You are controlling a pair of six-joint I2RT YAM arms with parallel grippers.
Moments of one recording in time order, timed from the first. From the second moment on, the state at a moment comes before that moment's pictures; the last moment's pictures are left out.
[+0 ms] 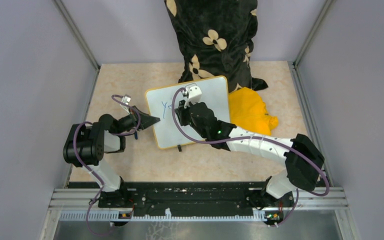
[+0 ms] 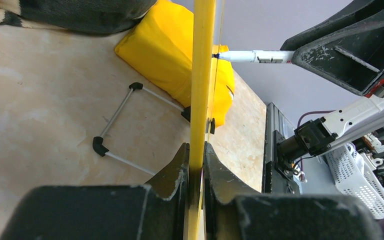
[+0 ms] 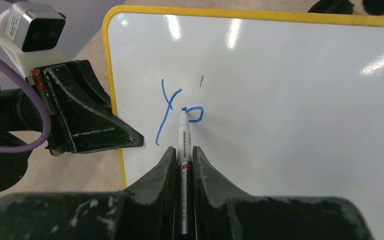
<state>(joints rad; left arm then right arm) 0.07 1.73 0.41 1.55 1.17 -0.89 1.00 1.48 1.05 0.21 0.38 0.30</state>
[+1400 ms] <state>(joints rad) 0.06 1.73 0.41 1.55 1.17 -0.88 0.99 1.43 1.02 0.19 0.45 0.29</state>
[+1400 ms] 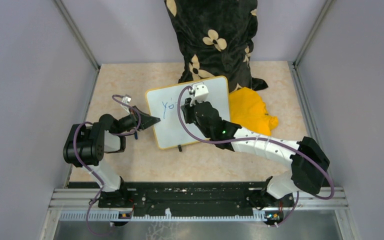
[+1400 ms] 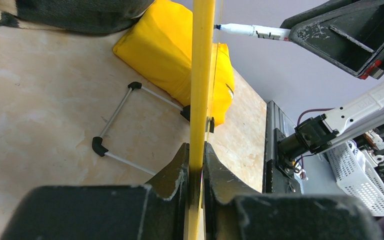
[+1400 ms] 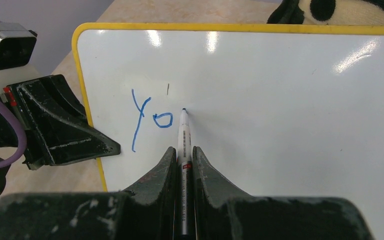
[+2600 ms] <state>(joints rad) 0.06 1.73 0.41 1.55 1.17 -0.88 0.98 1.37 0.92 0.19 0.47 0.33</state>
